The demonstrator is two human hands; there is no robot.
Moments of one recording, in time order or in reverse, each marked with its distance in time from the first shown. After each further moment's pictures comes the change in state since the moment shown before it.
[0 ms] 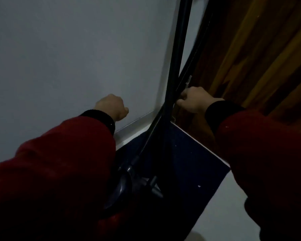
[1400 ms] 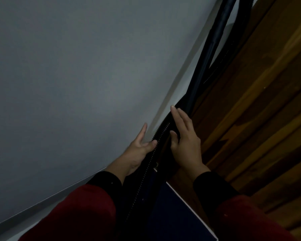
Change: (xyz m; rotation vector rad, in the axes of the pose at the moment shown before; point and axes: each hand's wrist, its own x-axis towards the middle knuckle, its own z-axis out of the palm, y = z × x) left_hand 0.112 0.071 0.077 -1.899 -0.280 0.418; right_hand 0.098 -0.016 0.066 0.100 0.758 -0.391
